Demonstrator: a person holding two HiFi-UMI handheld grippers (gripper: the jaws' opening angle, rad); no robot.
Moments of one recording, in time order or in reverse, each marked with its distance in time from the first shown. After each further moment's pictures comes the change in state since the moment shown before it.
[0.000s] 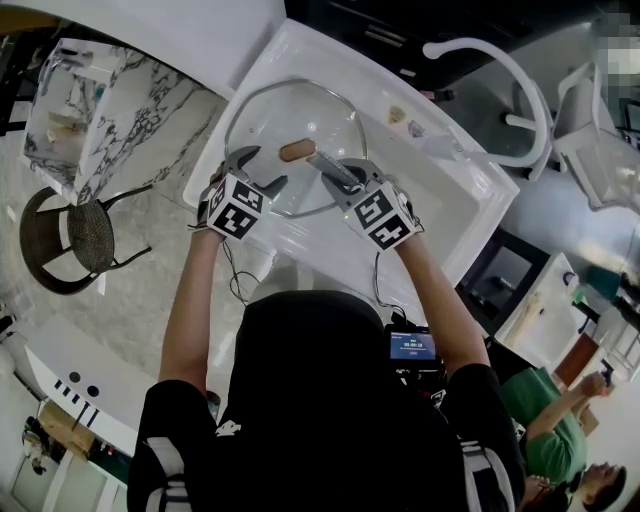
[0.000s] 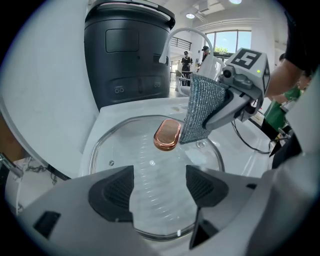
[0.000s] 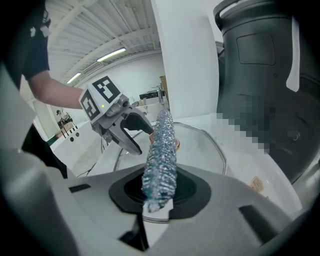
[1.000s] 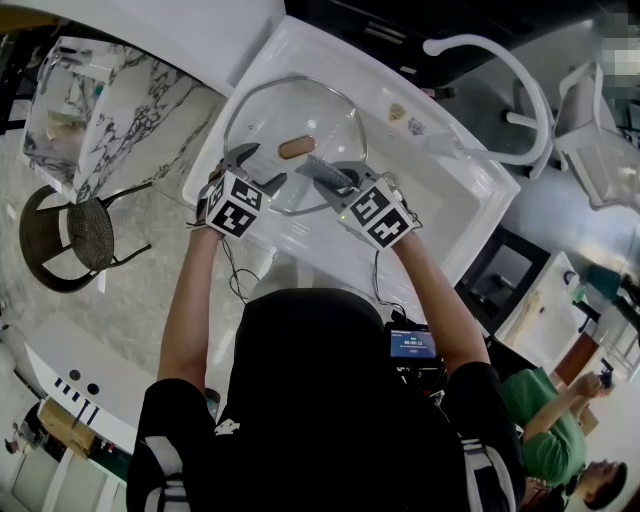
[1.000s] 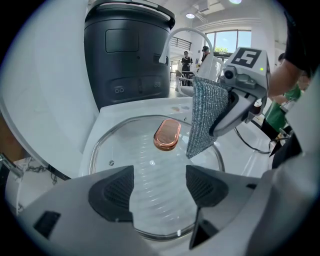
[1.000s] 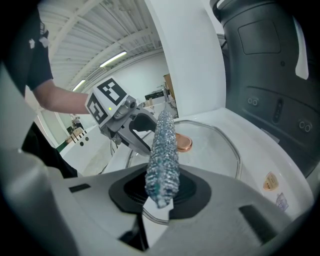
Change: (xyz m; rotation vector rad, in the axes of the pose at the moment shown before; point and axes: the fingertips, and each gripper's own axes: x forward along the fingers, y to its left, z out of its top) left arm 0.000 0.000 0.001 0.000 0.000 0.003; right arm 0.005 0.021 0.002 0.046 0.008 0.114
